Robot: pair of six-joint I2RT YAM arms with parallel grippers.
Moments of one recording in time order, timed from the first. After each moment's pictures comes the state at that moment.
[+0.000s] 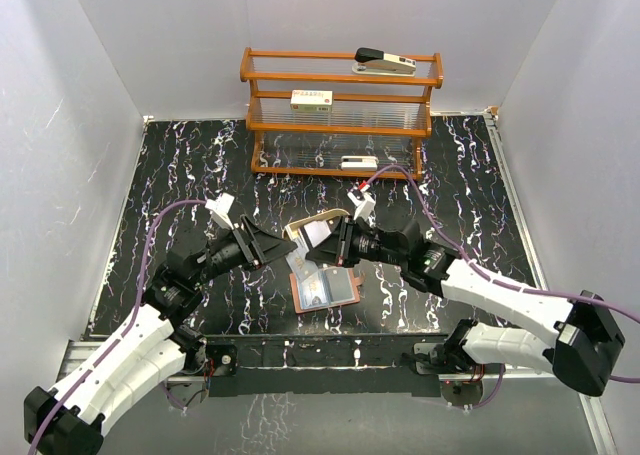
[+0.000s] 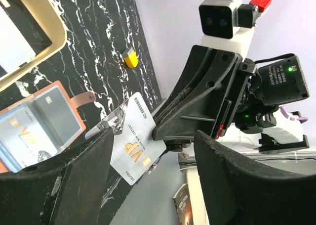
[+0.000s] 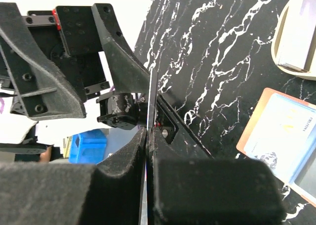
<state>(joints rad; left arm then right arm) -0.55 0.65 0.45 0.03 0.43 -1.08 0.86 1.10 0.70 0.11 -0.32 0.94</state>
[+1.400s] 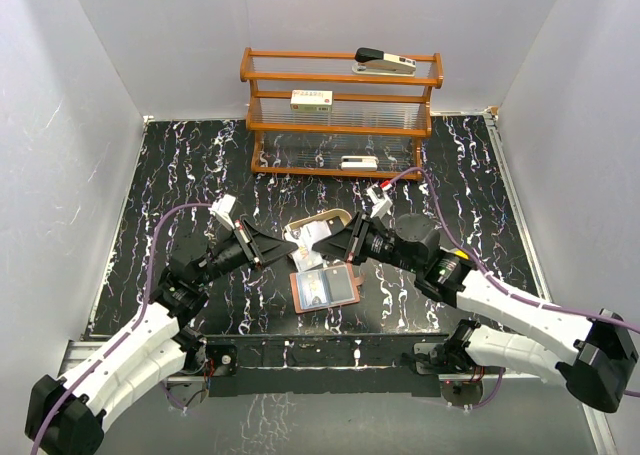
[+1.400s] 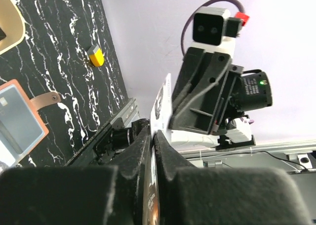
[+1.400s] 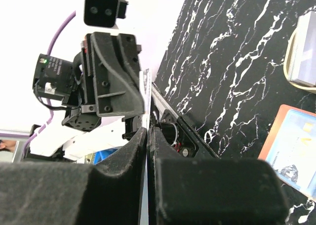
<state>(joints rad) -0.55 0.68 0.36 0.29 0.49 -1.27 0.86 0.96 0.64 0.20 -0.23 1.05</state>
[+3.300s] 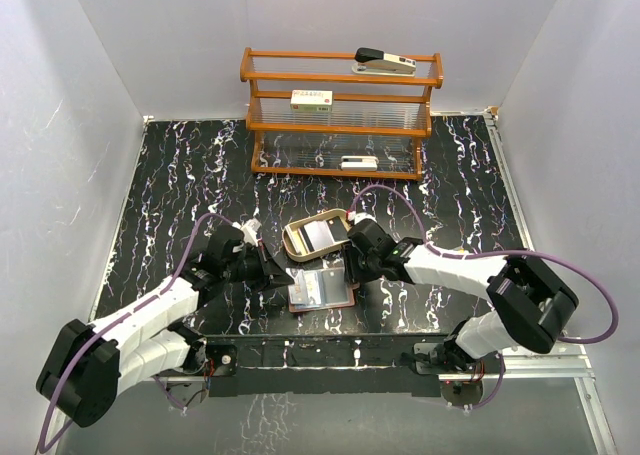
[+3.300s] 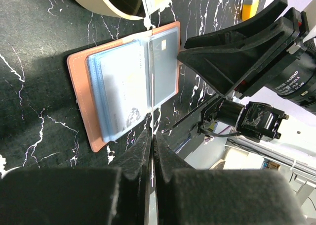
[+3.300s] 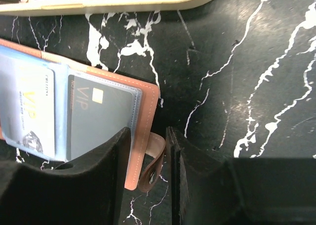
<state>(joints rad) -0.55 0.99 0.39 -0.11 0.46 -0.96 0.81 1.42 0.70 -0.27 0.05 0.53</state>
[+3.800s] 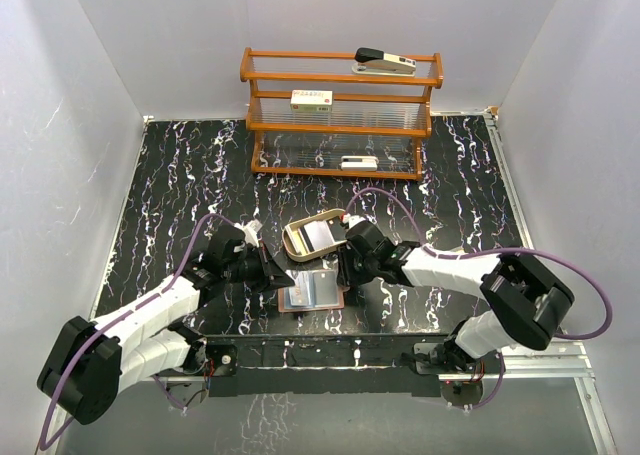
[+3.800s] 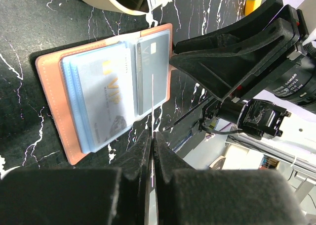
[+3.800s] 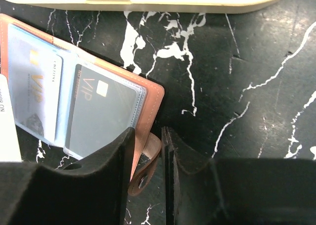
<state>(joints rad) -0.55 1.02 0.39 -0.11 0.48 -0.96 0.82 1.44 0.66 -0.15 -0.06 0.53</state>
